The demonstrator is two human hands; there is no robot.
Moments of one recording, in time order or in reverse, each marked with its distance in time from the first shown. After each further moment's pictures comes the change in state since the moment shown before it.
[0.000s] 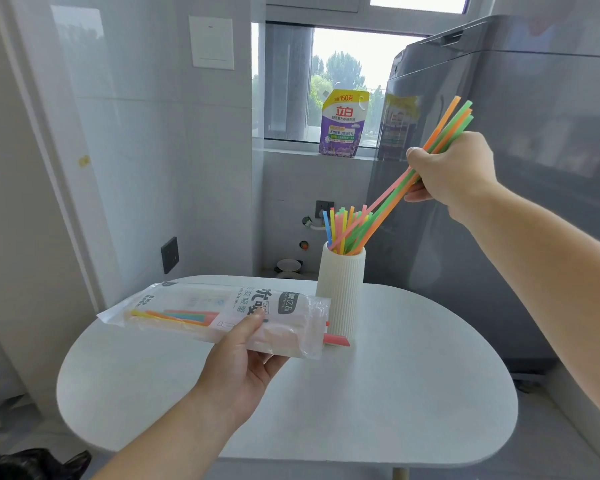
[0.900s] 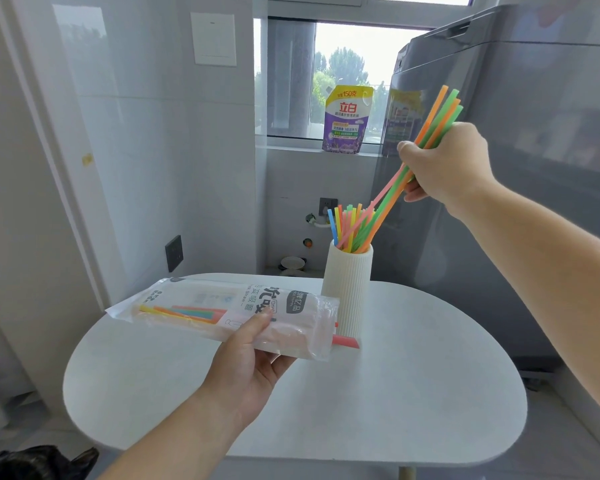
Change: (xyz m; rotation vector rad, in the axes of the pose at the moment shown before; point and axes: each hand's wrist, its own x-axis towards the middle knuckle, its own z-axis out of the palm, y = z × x) left_hand -0.002 -0.001 0.002 0.022 -0.003 -0.012; right_hand -0.005 -0.005 0.012 -0.076 -0.036 -0.108
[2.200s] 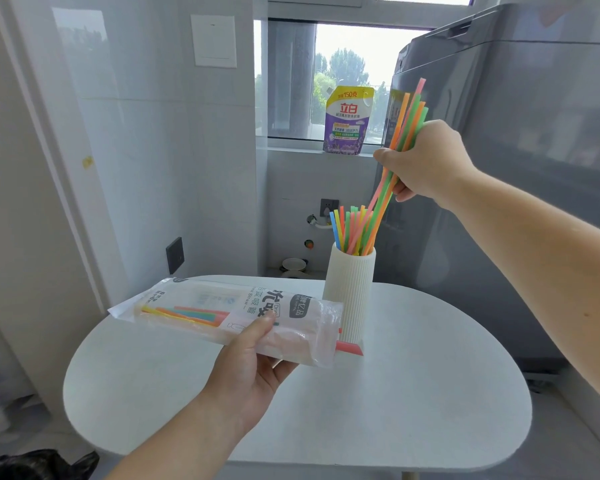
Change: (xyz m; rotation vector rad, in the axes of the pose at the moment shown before) left_hand 0.001 -0.001 -0.001 0.026 -0.008 -0.018; right_hand 0.018 -0.001 0.017 -0.133 -0.137 -0.086
